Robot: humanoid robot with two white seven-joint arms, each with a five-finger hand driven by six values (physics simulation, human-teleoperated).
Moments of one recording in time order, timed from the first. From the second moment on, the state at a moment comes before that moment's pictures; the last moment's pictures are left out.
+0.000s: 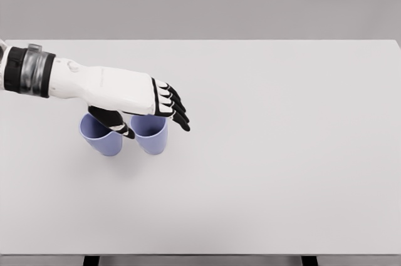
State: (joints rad) left arm -1.66 0.97 -1.82 -1.79 0.17 -0.61 -0.30; right arm 0.00 0.00 -0.23 0.05 0.14 -0.08 0.05
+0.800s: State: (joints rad) left arm -1.66 0.97 -1.82 -1.79 0.18 -0.48 -0.30; right arm 0.00 0.00 -0.23 0.05 0.14 -0.08 0.04
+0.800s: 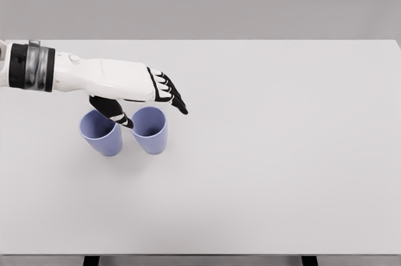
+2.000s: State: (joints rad) left arm -1.60 0.97 -1.86 -1.79 0.18 -0.37 -0.29; right arm 0.00 0.00 -0.23 0.05 0.14 -0.08 0.04
